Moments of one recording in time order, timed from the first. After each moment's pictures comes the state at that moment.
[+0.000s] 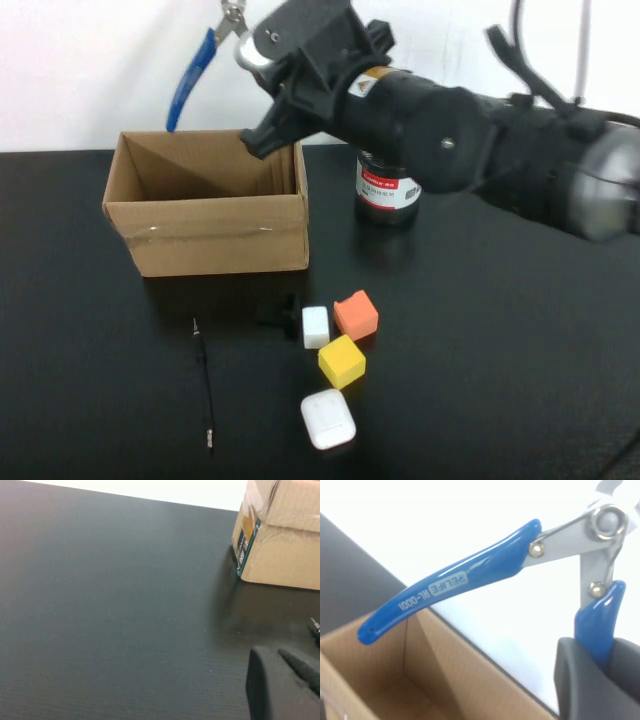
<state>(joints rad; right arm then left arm) 0.71 1.83 -1.50 0.53 -0.06 -0.76 0.00 -0.01 0.03 -0.06 0.35 -0.02</state>
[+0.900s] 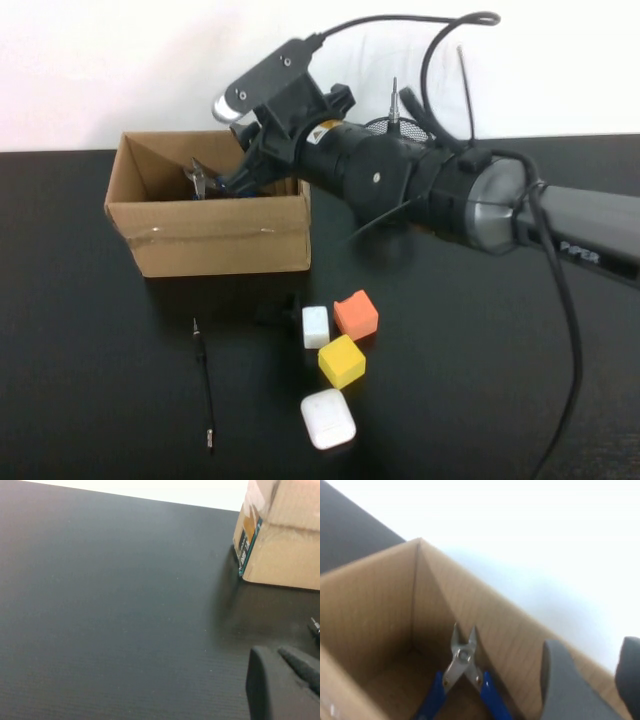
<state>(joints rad) 0.72 2.05 -1.61 0.60 -0.08 -0.78 0.00 -0.01 0.03 -0.06 0.35 -0.02</state>
